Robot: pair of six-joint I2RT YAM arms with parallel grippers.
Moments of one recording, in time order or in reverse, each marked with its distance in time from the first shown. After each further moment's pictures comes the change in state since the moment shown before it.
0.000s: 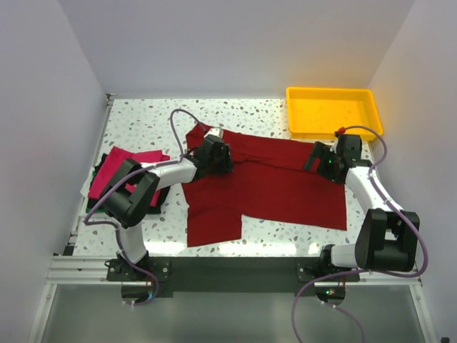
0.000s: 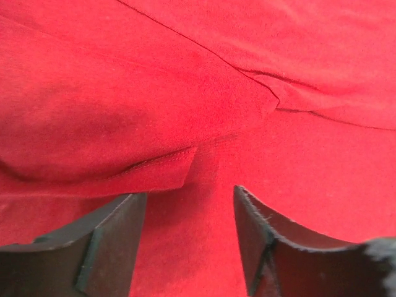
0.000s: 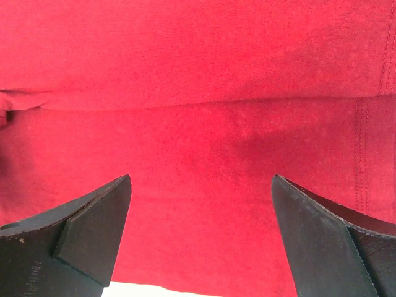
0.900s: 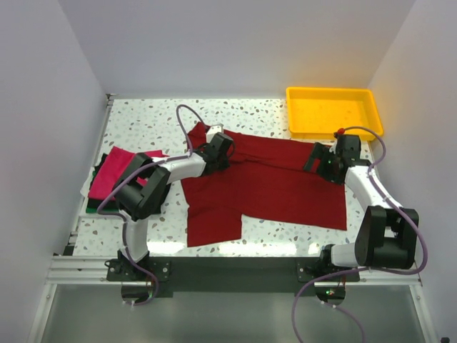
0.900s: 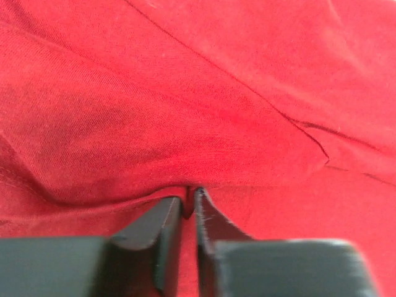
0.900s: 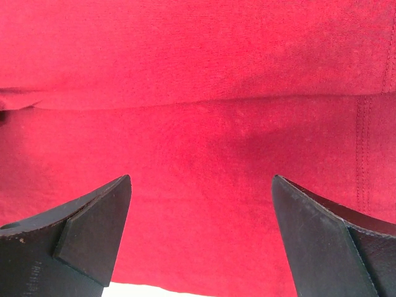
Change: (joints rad) left arm -0.026 0.124 0.146 -0.110 -0.223 -0.051; right arm 0.000 0.019 -0.002 0.002 0.000 0.000
